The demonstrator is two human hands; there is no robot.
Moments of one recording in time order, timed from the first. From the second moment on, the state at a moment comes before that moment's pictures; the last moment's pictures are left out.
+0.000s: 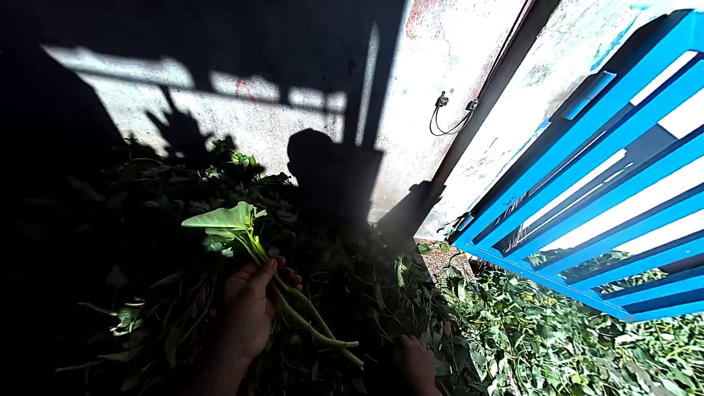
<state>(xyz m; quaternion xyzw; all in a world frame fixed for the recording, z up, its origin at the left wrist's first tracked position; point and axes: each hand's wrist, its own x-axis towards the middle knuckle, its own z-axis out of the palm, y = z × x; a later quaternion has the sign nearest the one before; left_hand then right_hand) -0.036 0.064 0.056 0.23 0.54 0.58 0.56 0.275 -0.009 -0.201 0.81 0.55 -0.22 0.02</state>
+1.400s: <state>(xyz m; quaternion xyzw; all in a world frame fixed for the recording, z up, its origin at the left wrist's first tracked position) 0.004 0.030 0.011 0.30 0.47 0.58 0.59 0.138 -0.009 -0.041 0.68 0.60 0.08 -0.41</state>
